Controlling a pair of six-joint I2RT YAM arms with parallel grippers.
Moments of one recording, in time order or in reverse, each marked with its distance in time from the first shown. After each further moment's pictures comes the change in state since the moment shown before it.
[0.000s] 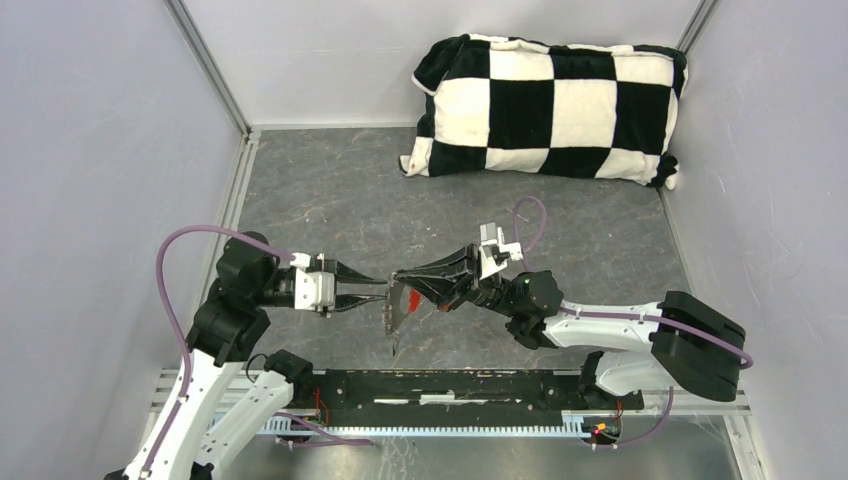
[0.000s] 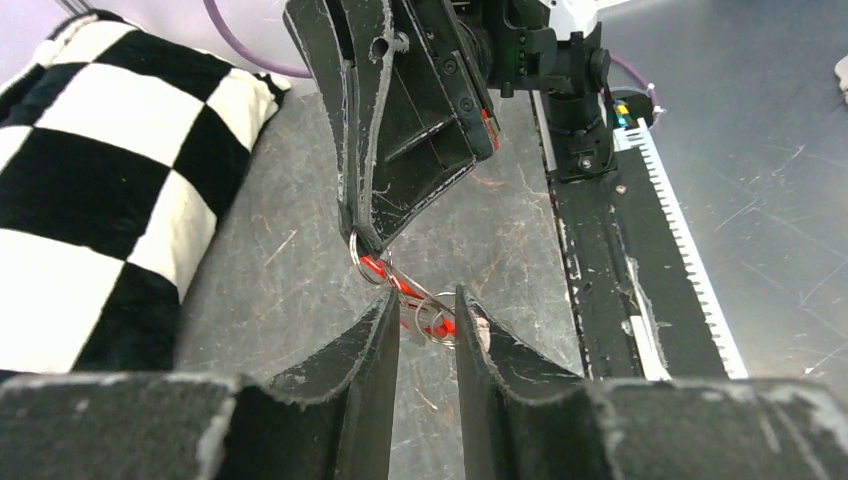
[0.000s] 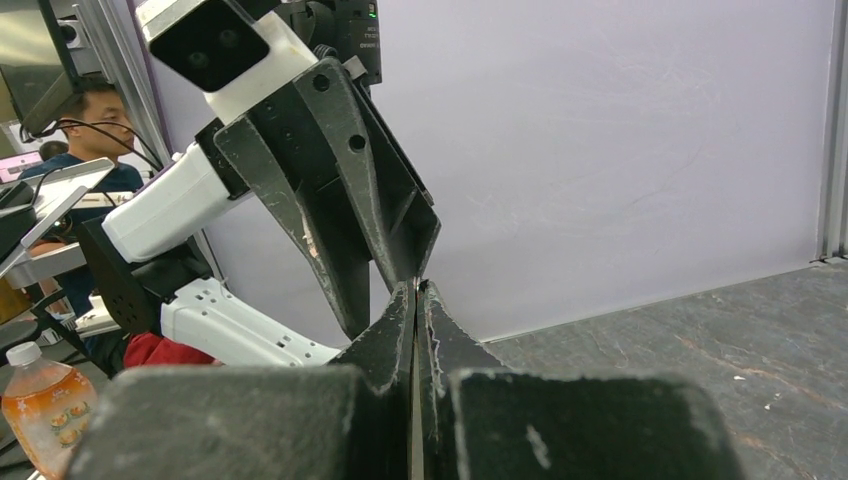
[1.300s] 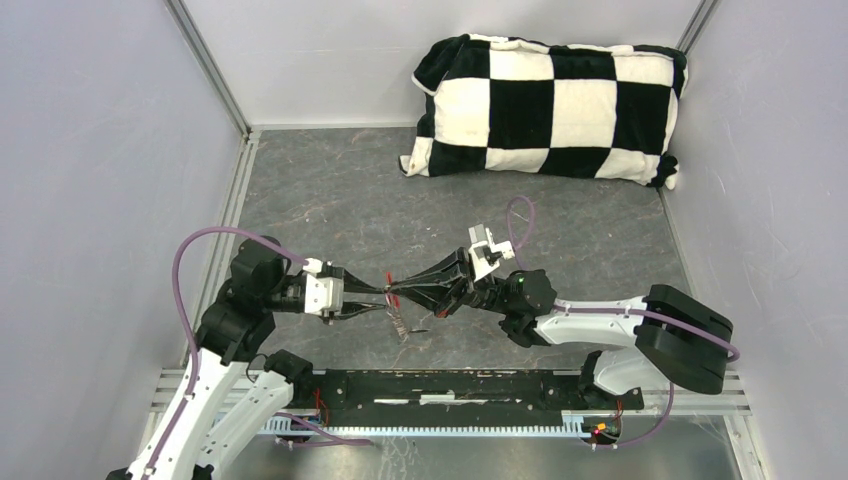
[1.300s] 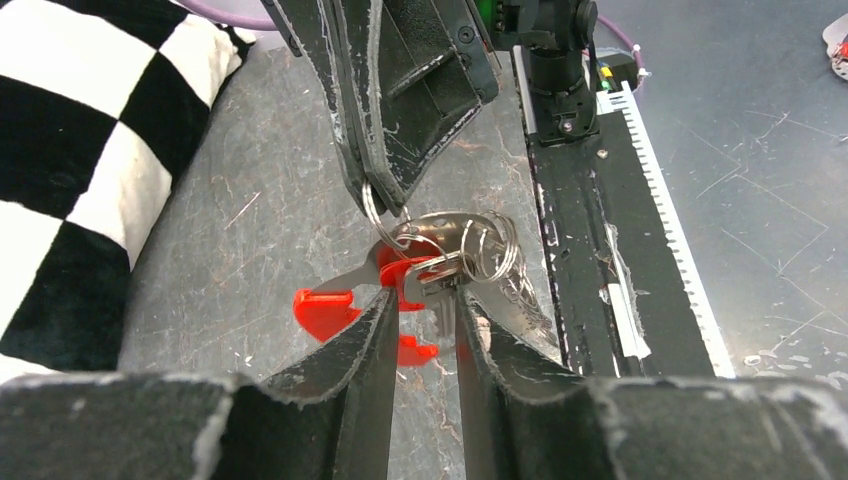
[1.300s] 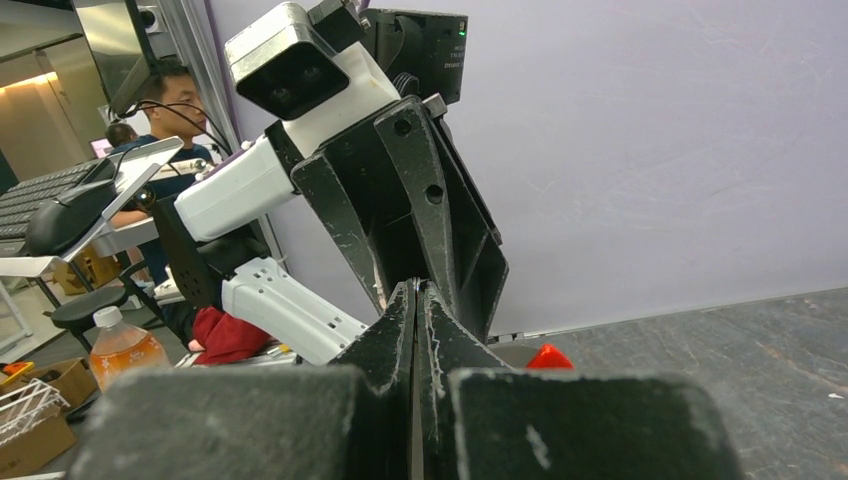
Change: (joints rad) left arm 0.000 -0.010 -0.064 -0.082 -0.010 0.045; right arm 0.000 0.064 0.019 0.069 -0.117 0.079
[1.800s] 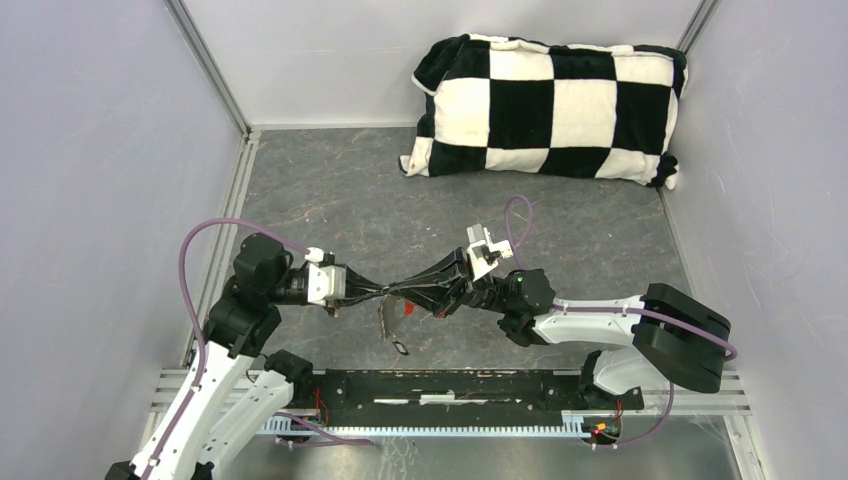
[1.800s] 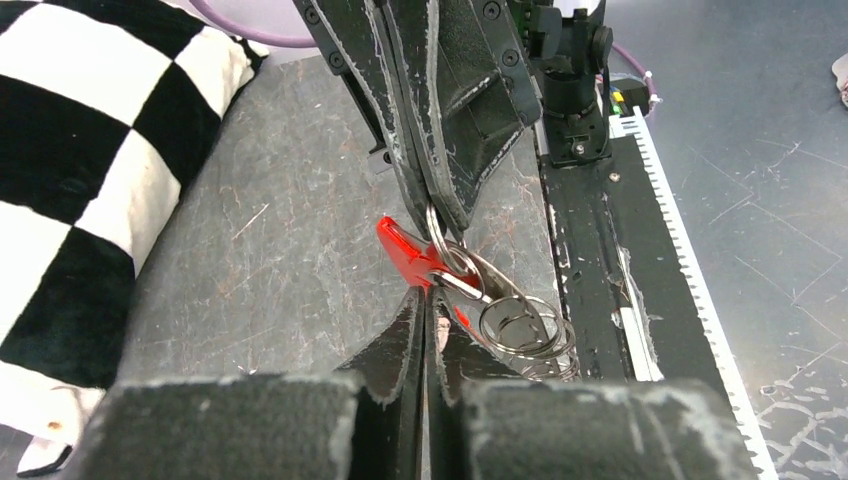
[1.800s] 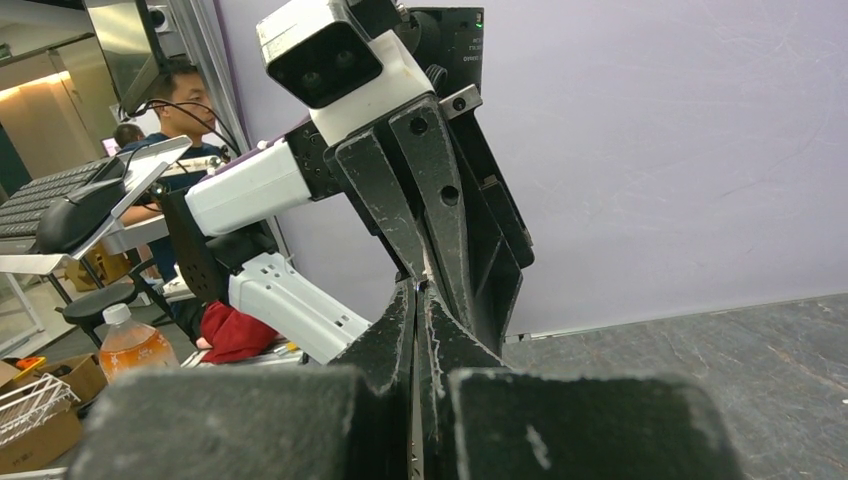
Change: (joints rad) left arm 0.000 0.027 -0.043 0.162 0.003 -0.105; right arm 0.000 0.017 0.009 0.012 -0.017 0.016
